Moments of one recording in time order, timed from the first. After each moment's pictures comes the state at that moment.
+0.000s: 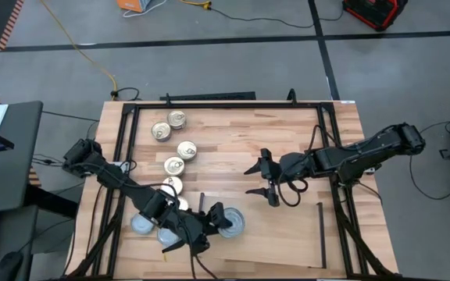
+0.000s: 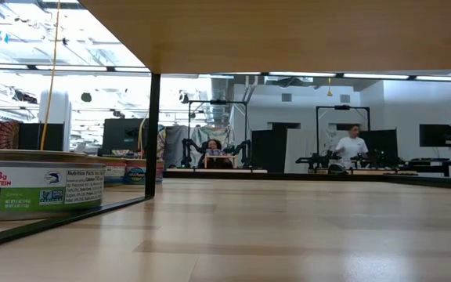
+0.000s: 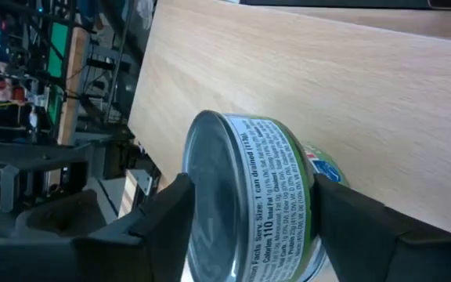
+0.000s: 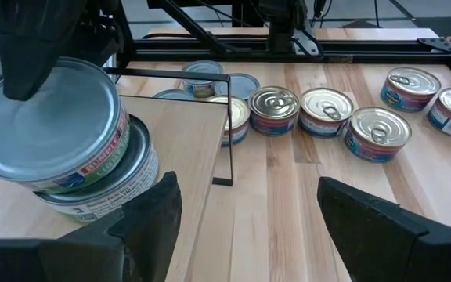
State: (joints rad) left arm -0.56 1.67 1.44 -0.35 -0.41 0.92; right arm 0.23 1.24 0.89 -0.08 0.11 0.10
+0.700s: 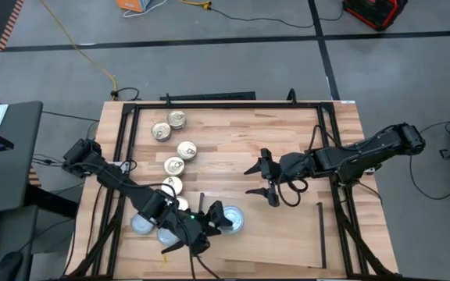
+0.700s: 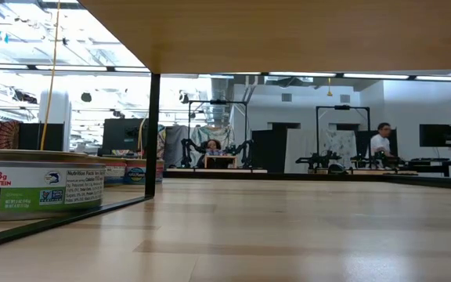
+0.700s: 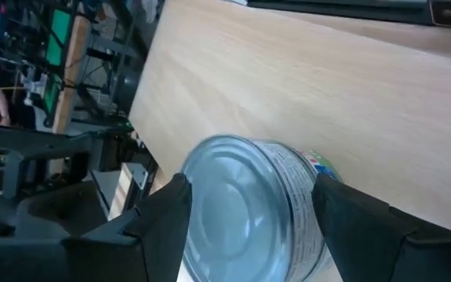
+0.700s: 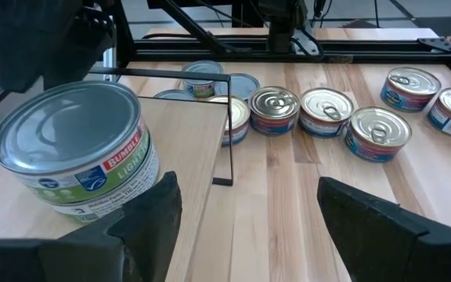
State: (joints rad) left arm -0.57 1.67 1.45 -0.37 -0.41 0.85; right arm 0.23 1.24 0.89 -0.08 0.11 0.10
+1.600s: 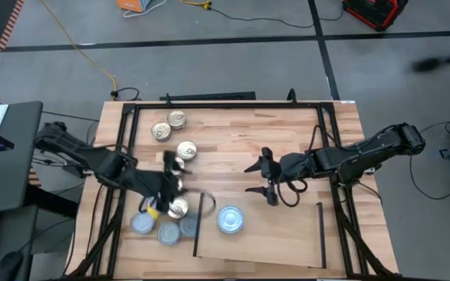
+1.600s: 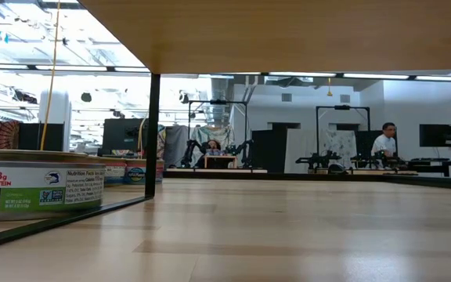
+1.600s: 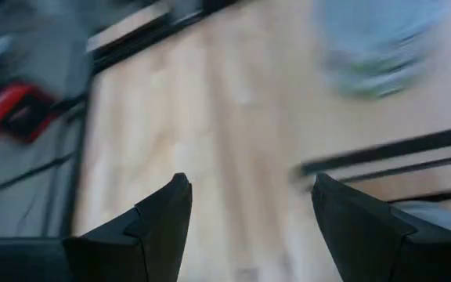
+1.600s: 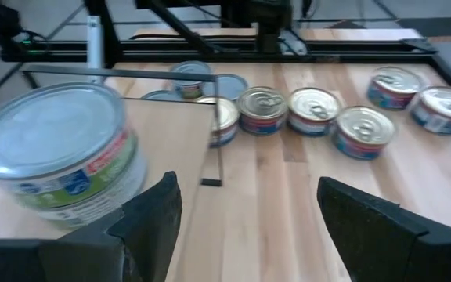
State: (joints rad) left arm -0.45 1.13 1.14 -0.67 -0.55 0.08; right arm 0.23 1.24 0.89 -0.08 0.17 0.10
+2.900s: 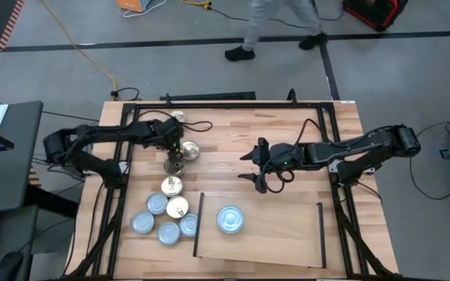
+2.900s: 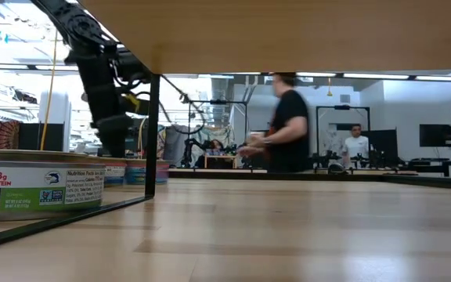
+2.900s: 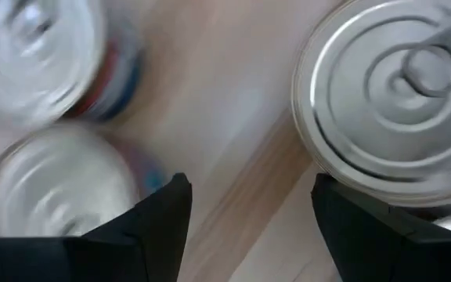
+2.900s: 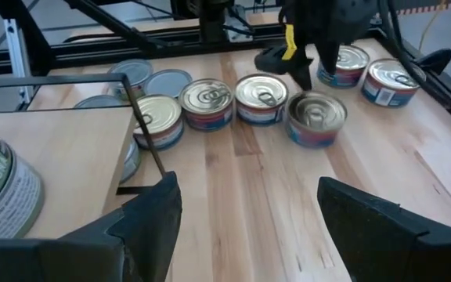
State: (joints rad) left arm 0.49 1.37 0.74 -0.48 -0.18 -0.02; right arm 0.09 1.32 0.89 -0.03 0.16 0.13
